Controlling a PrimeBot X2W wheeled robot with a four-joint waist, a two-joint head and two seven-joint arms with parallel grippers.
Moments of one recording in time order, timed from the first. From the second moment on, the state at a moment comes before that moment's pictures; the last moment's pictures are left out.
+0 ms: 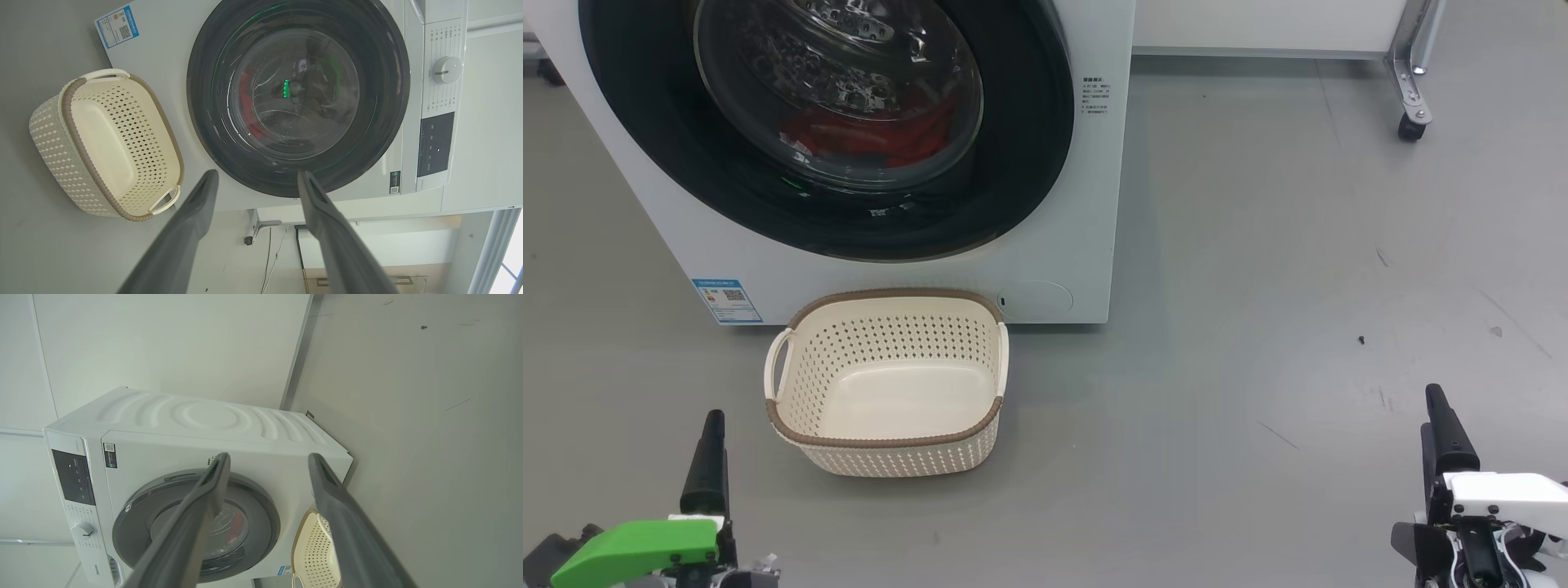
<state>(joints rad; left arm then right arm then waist) -0.04 0.02 0.07 0.28 -1.53 -0.12 0.01 -0.01 -0.02 -0.12 0.25 1.46 0.12 0.01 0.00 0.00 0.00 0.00</state>
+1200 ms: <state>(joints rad) -0.05 0.02 0.04 0.08 -1.07 -0.12 -0.12 -0.02 -0.03 -0.05 0.07 0.95 0.12 -0.12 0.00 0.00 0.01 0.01</state>
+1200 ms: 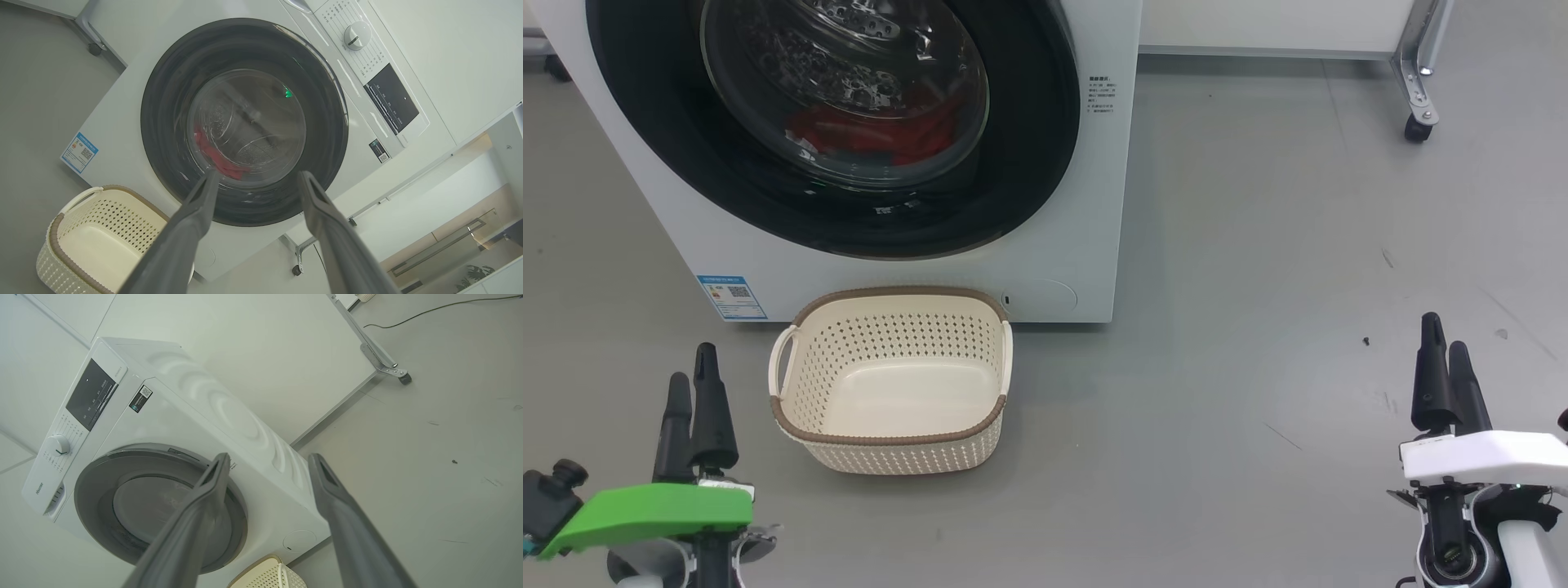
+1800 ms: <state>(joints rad) -0.05 0.03 -0.03 0.04 -0.69 -0.12 -0.18 -0.02 -0.03 0.02 0.06 0.62 0.09 -0.18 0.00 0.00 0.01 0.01</state>
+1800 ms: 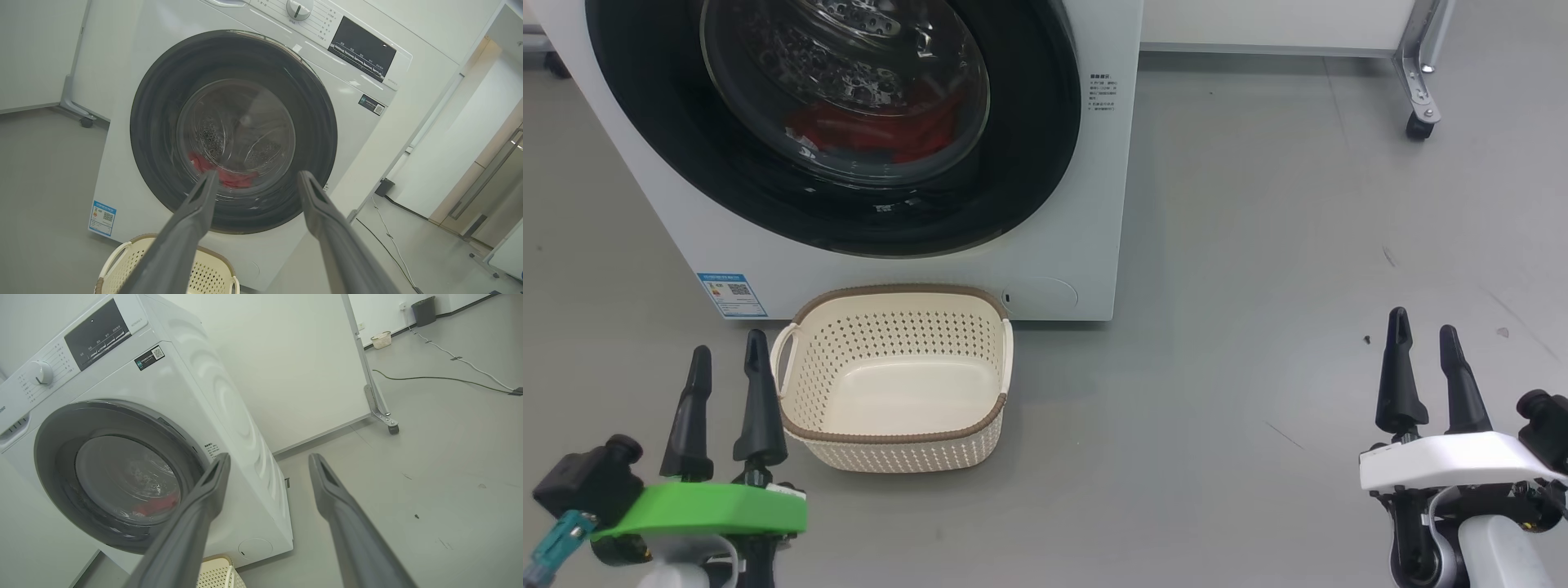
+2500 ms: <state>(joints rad) -0.03 0.03 -0.13 0.10 -0.28 -0.08 -0.25 -0.01 -0.04 0.10 0.12 0.30 0.03 -0.24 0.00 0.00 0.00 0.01</state>
